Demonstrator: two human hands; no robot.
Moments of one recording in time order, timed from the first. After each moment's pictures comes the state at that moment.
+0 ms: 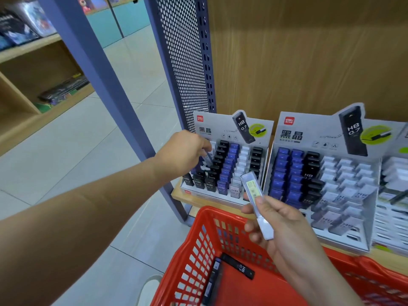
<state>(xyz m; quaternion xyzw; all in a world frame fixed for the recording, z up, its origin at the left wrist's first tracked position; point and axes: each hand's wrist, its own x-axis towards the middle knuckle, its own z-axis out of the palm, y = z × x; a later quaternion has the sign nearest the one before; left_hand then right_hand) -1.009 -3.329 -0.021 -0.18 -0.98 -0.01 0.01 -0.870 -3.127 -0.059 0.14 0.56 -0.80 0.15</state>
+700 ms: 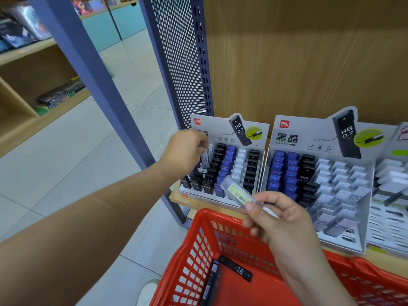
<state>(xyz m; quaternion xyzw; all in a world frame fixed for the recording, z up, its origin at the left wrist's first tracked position) -1.017 -3.318 -0.031 -0.09 -0.99 -0.11 0.06 -0.869 -3.126 -0.051 0.14 0.61 -0.77 0.08</state>
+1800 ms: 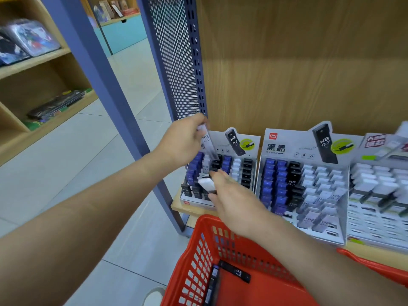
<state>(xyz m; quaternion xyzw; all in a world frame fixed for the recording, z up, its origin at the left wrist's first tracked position) -1.005 -3.320 0.038 -0.14 -0.96 -0.22 0.11 -0.918 -3.174 -0.025 -0.20 0.94 -0.25 0.08</state>
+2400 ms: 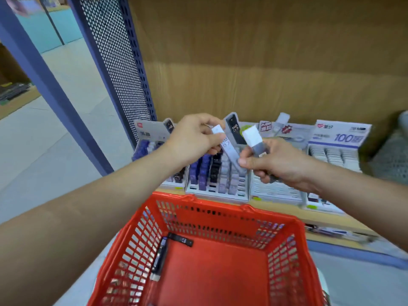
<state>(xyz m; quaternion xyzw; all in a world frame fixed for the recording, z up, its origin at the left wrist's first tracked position) -0.890 -3.165 0.085 -0.13 -0.80 -0.58 -0.06 -0.844 -2.975 0.073 0.02 0.79 -0.58 0.17</state>
